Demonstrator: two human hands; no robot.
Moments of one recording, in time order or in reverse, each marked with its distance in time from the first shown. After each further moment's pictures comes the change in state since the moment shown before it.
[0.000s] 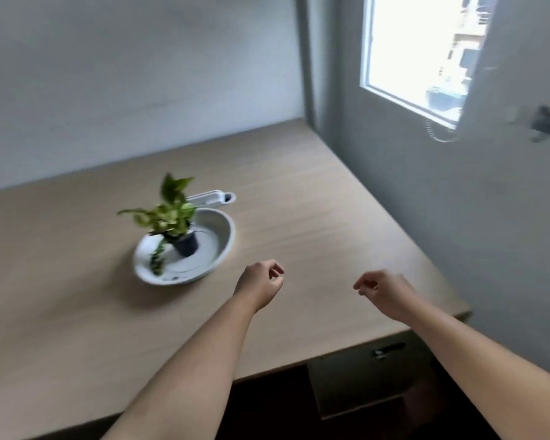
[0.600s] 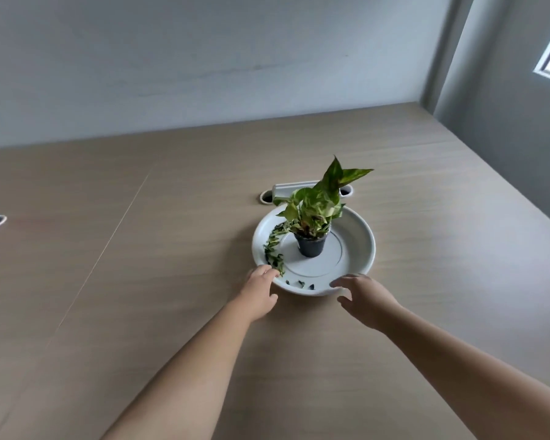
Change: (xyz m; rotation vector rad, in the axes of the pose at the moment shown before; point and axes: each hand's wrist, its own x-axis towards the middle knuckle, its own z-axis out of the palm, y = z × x) left_hand 0.053 -0.307 -0.164 0.239 -0.082 -0.083; right_hand 0.102 -0.269 0.245 -0.368 -0.190 -0.389
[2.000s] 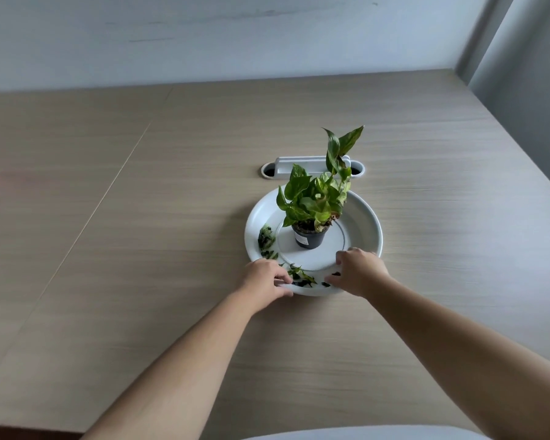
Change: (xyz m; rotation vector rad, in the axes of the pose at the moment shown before) left_hand 0.020 0.014 0.019 -0.157 0.030 0.015; right_hand 0.066 0.011 -0.002 -0.285 -0.125 0.094
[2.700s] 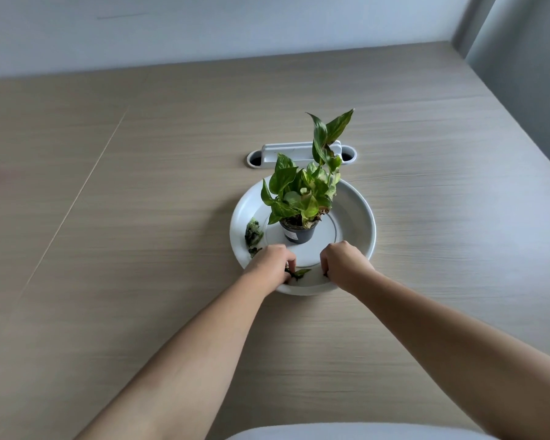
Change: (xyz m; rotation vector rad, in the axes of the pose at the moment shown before) left_hand 0.047 0.020 0.016 0.125 -0.128 0.014; right_hand 0.021 -0.001 0.009 0.137 -0.072 -0.024
